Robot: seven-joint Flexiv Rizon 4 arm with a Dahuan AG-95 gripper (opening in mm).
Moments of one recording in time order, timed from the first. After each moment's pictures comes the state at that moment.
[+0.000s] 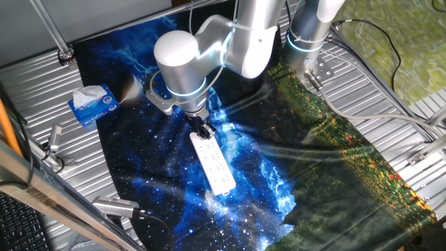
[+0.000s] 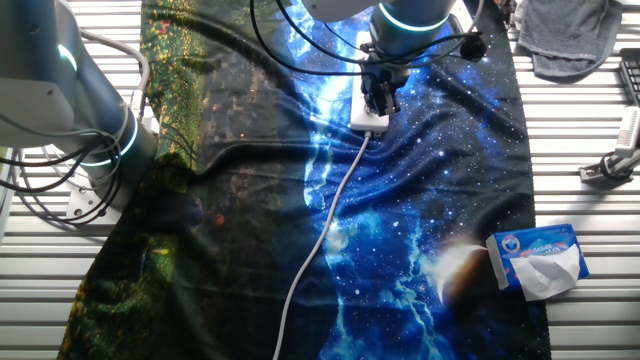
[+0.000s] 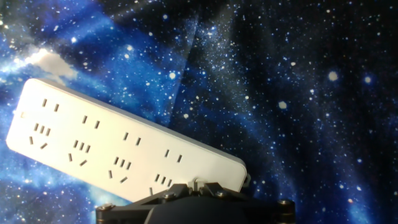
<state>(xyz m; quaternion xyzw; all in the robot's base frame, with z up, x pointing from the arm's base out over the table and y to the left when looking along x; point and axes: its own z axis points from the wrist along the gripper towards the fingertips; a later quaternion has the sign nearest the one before) 0.459 0.122 0.034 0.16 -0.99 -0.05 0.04</state>
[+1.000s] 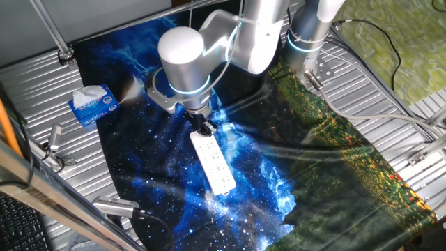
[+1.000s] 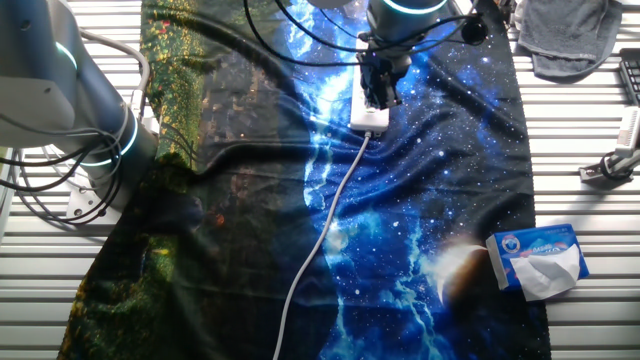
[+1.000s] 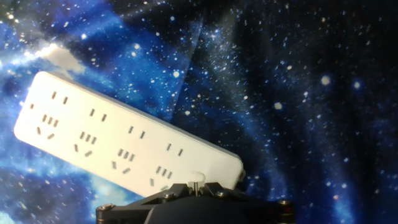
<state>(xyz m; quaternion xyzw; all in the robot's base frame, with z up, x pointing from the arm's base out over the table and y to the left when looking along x) 0.458 0.115 0.053 0.19 -0.98 -0.03 0.03</state>
